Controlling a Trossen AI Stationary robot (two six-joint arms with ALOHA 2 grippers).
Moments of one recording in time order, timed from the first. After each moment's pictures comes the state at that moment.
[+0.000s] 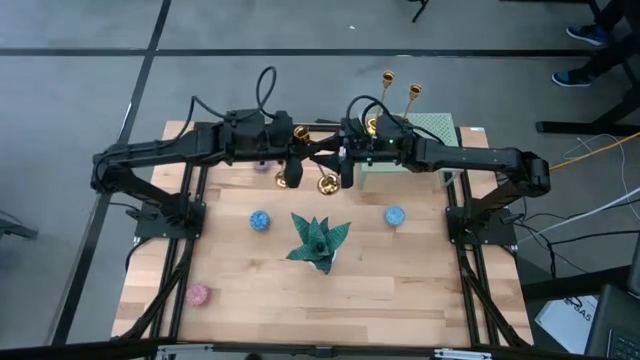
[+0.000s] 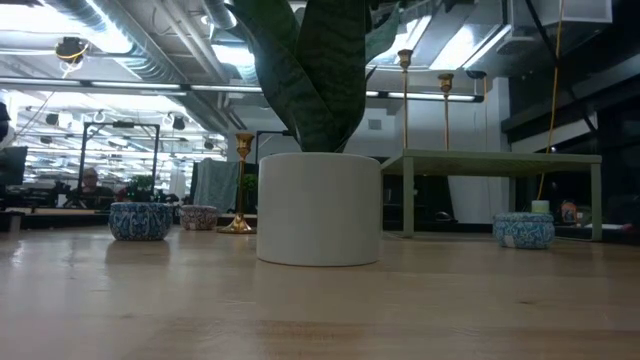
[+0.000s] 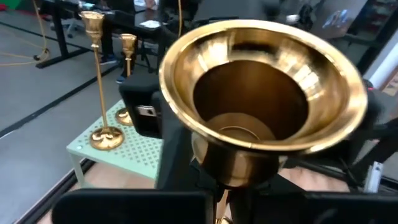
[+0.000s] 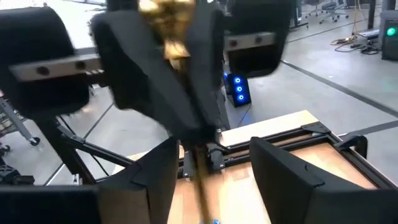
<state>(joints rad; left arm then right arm) 0.16 1.32 1.39 -0.30 -0.10 -0.23 -0.18 1.51 1.25 0.19 -0.21 0.28</state>
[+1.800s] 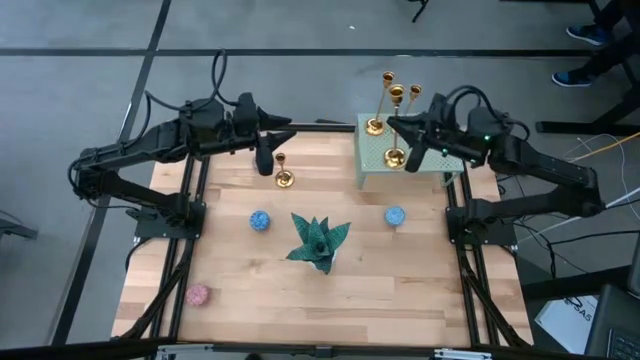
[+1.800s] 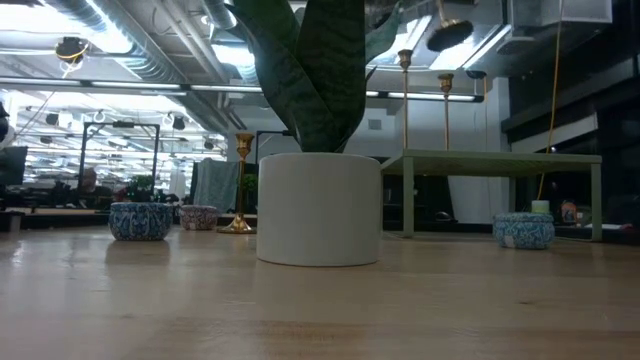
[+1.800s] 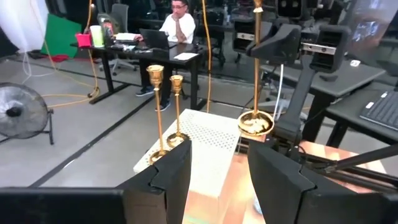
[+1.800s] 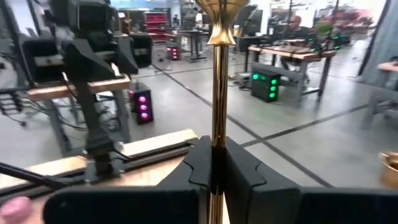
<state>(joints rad) 0.18 1.14 1.39 -0.40 -0.22 -0.09 -0.20 0.96 1.16 -0.25 0.21 0.05</state>
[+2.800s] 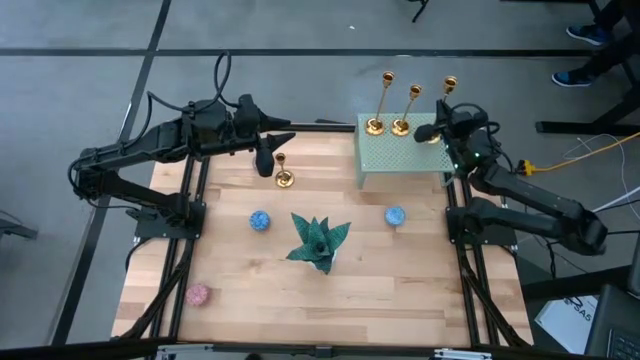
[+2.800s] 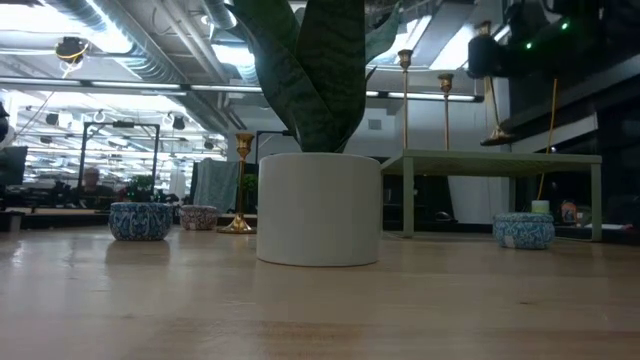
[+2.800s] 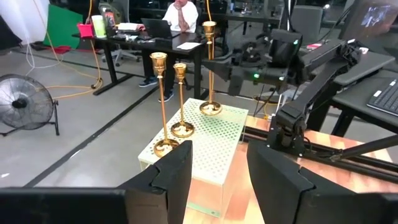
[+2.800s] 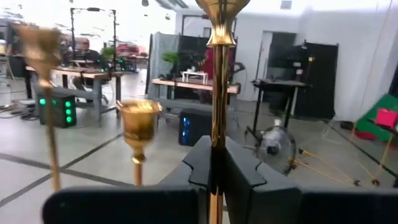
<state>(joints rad) 0.18 1.14 1.39 -0.45 -0.22 -0.09 -0.62 0.71 0.45 0.40 0.67 -0.15</state>
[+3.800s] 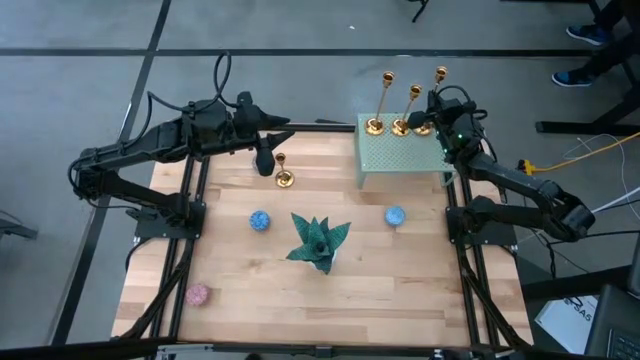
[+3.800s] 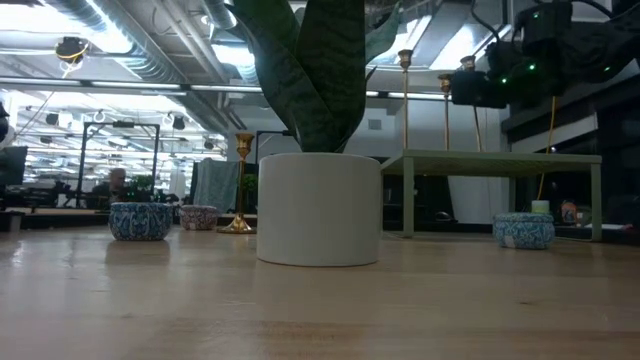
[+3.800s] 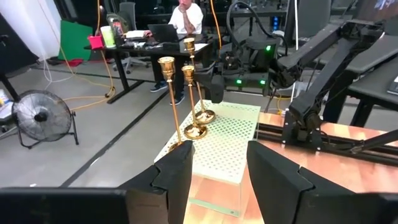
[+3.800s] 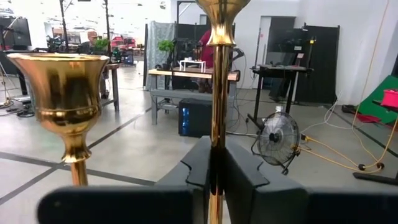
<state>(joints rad) 0.18 1.14 1.39 -0.45 -0.25 0.00 -0.86 1.01 0.45 0.64 0.45 -0.06</state>
